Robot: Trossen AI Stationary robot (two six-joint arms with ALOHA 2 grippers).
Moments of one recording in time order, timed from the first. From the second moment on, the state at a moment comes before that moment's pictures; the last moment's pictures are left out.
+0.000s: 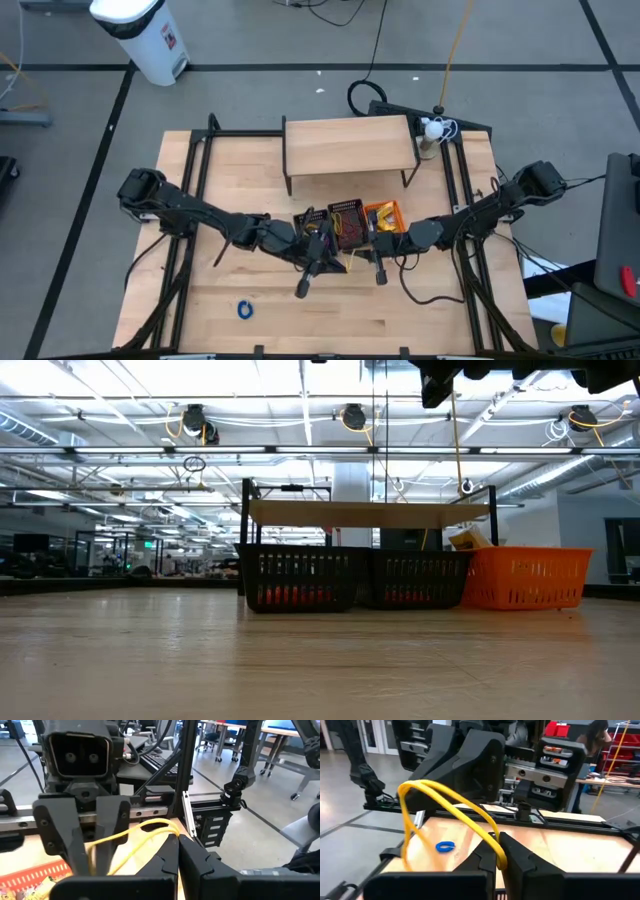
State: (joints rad) left arm -0.31 1.66 1.14 0.37 0.05 -0.06; right arm 0.38 1.39 0.62 0.77 0.26 -0.04
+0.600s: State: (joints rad) left arm -0.32 1.66 1.14 0.36 0.04 -0.11; right arm 0.28 1.39 0.62 0.65 0.29 -0.05
